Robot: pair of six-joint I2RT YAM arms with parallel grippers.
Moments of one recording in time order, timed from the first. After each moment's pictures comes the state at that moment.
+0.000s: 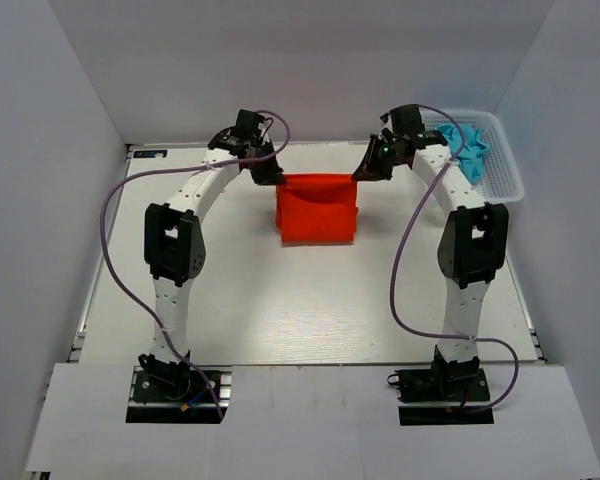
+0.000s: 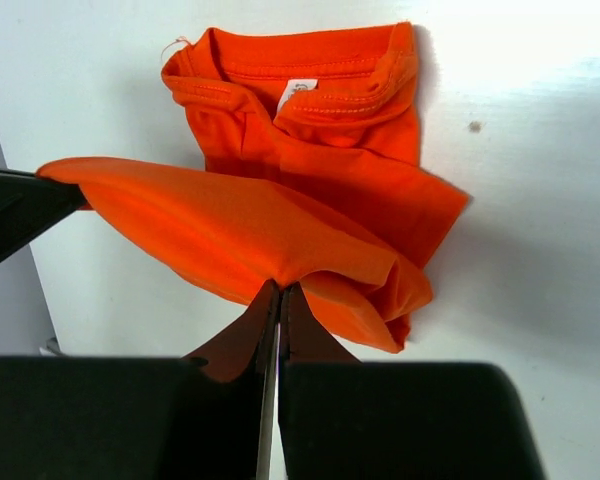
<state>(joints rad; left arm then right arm) -0.35 2.17 2.02 -0.77 0.22 -0.60 0.23 2.06 1.90 -0.74 -0.43 0.47</state>
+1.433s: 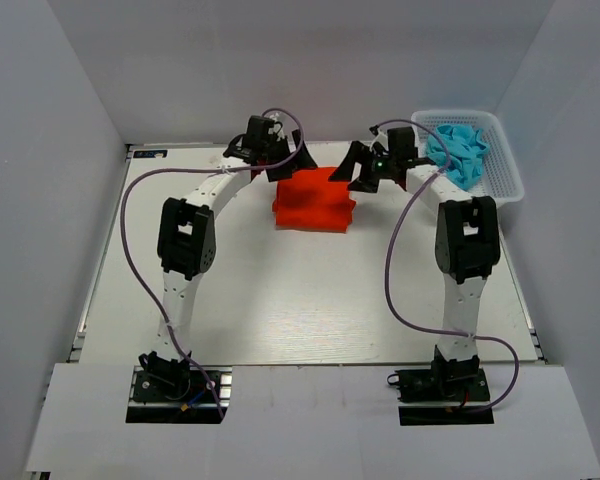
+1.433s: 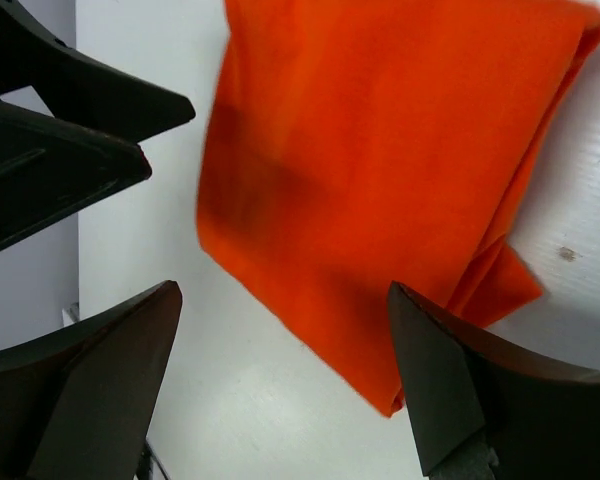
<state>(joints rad) -0.37 2.32 2.06 -0.37 0.34 -0.58 0.22 2.12 1.68 -0.26 -0.67 0.47</state>
